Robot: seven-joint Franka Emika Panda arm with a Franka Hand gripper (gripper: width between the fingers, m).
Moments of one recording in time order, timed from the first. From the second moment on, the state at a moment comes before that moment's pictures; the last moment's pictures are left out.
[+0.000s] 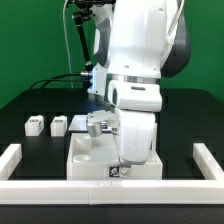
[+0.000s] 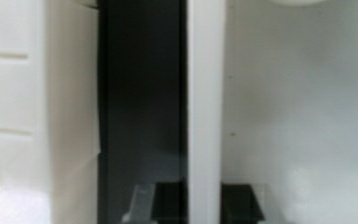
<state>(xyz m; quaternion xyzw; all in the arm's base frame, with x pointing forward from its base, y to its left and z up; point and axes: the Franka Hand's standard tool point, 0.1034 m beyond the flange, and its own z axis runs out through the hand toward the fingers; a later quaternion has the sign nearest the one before) 0.611 0.000 0.019 0.67 0.73 0.02 0.10</state>
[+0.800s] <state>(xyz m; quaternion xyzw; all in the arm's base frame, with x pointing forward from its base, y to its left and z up) 0.611 0.031 0.017 0.53 0.84 0.00 0.12</state>
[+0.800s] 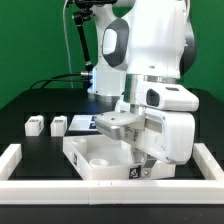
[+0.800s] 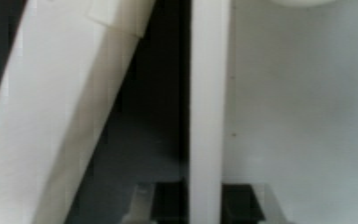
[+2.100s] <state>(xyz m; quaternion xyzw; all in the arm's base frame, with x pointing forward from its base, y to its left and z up) 0.578 0.055 0.019 0.18 0.98 -0.06 0.09</state>
